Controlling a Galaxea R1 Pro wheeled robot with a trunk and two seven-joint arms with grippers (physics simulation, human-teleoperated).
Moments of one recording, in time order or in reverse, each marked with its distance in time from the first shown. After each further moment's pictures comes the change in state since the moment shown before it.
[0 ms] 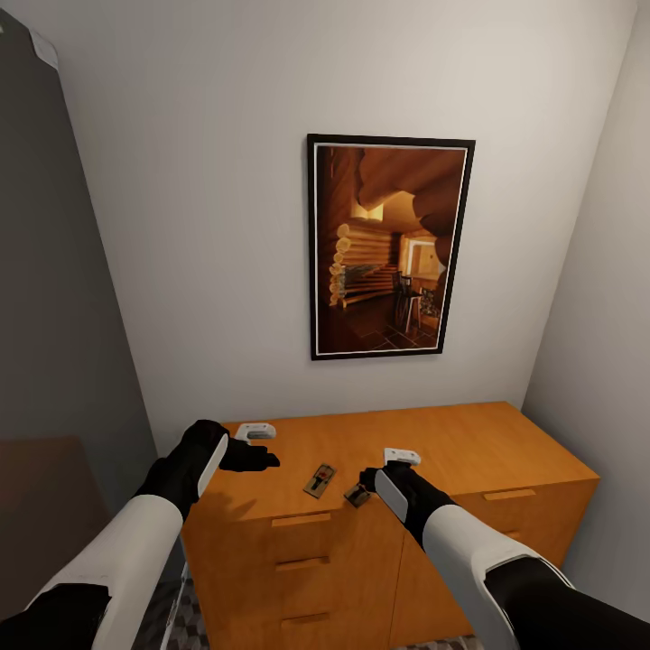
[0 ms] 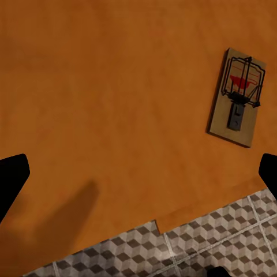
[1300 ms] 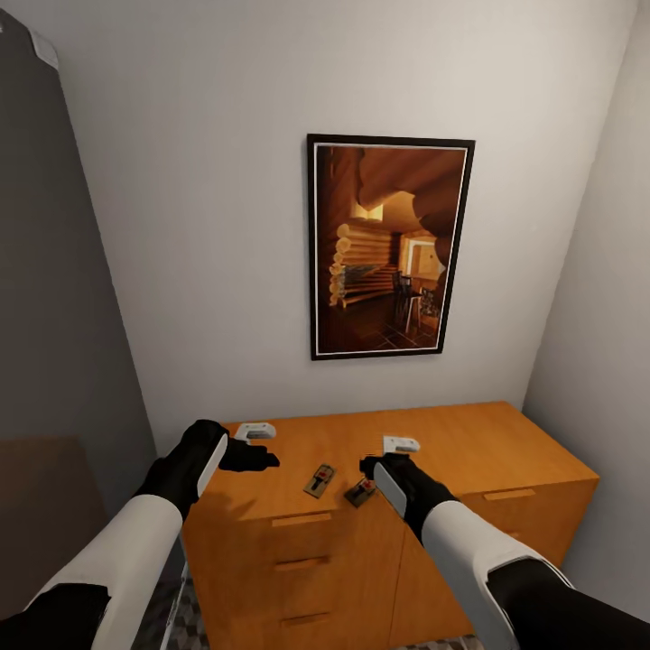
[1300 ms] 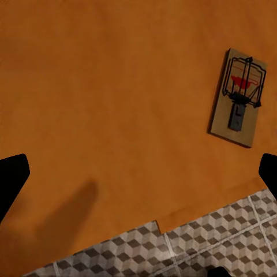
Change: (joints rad) left arm 0.000 0.001 0.000 -0.001 0.000 0.000 0.000; right arm 0.000 0.000 -0.007 -0.063 0.067 -0.001 -0.010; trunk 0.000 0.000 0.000
